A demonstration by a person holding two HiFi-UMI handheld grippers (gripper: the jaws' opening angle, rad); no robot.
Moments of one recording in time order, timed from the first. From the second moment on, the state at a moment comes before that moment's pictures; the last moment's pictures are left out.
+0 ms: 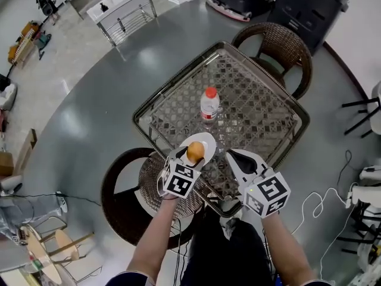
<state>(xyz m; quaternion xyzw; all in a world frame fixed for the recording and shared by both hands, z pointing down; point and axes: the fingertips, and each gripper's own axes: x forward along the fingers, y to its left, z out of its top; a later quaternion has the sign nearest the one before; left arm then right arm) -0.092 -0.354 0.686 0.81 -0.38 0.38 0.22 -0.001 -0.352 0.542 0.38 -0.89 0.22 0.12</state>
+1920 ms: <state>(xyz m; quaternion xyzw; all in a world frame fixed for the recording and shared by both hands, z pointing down) -0.058 -0.372 0.677 0.80 -0.42 0.39 0.19 0.042 -0.353 0.535 0.41 -0.88 0.23 0.10</state>
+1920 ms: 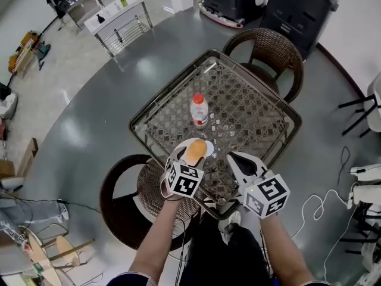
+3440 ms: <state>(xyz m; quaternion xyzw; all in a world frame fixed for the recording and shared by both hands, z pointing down) 0.008 -0.275 0.383 0.87 -0.47 0.09 0.11 0.048 -0.285 0.365 0.33 -0.94 0.11 -0.01</state>
